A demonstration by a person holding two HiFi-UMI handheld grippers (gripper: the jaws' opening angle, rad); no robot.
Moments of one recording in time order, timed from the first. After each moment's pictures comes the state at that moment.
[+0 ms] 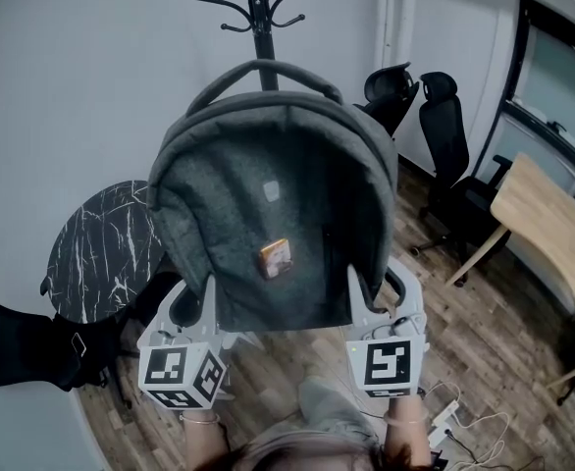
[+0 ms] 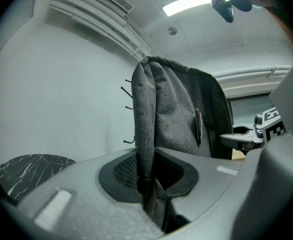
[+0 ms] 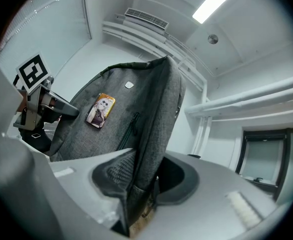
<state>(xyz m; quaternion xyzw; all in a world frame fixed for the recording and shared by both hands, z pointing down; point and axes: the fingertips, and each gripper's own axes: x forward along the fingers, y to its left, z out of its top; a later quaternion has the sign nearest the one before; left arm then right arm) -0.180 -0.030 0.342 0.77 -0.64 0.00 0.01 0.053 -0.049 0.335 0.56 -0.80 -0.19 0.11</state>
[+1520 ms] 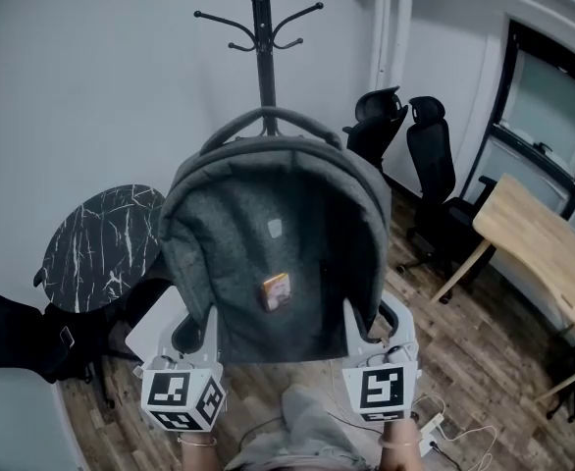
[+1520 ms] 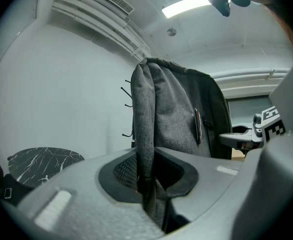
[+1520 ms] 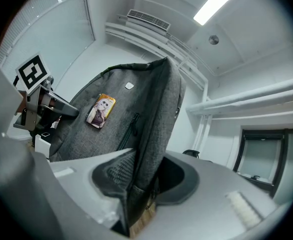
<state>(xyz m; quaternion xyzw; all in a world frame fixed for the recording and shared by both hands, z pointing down) -0.154 0.059 0.362 0.77 -0.64 0.01 0.03 0.077 0.036 0.350 0.55 -0.81 -0.17 0.12</state>
